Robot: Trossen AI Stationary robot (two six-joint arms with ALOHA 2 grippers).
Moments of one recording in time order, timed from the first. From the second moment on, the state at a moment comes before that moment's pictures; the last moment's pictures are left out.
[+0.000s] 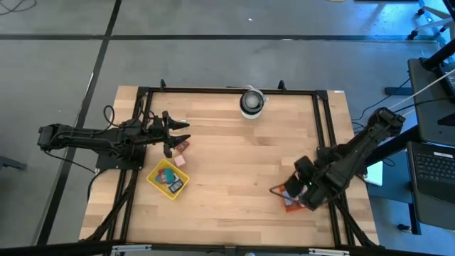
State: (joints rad) left arm 0.07 0.54 0.23 0.34 -0.16 -0.17; right arm 0.81 1.34 0.95 -1.16 0.46 1.76
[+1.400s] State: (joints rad) left arm 0.18 1.40 0.87 -0.97 -0.14 -0.71; right arm 0.43 1.25 0.95 -1.11 0.82 0.97
